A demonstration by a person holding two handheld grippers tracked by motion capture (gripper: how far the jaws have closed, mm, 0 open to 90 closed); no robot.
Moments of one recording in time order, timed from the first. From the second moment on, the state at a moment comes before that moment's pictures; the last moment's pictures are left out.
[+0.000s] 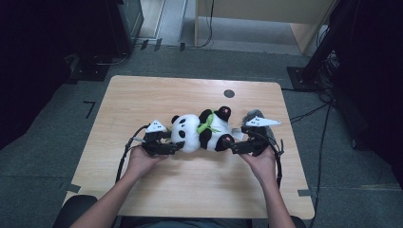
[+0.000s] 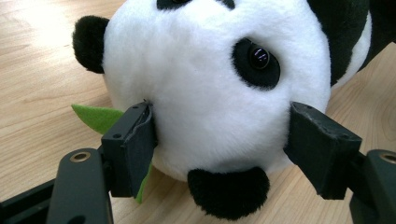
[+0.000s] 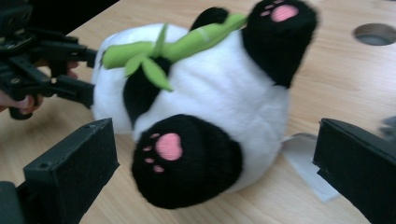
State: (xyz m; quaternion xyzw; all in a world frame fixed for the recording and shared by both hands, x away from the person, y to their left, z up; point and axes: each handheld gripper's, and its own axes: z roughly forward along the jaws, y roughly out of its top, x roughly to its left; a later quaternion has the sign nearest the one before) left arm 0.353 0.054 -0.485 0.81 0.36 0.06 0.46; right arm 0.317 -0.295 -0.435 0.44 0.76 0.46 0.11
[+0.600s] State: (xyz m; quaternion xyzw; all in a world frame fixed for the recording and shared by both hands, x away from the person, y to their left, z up) left arm 0.356 0.053 -0.486 0.80 0.37 0.06 0.46; right arm 0.329 -0.257 -0.473 0.39 0.80 0.43 0.12
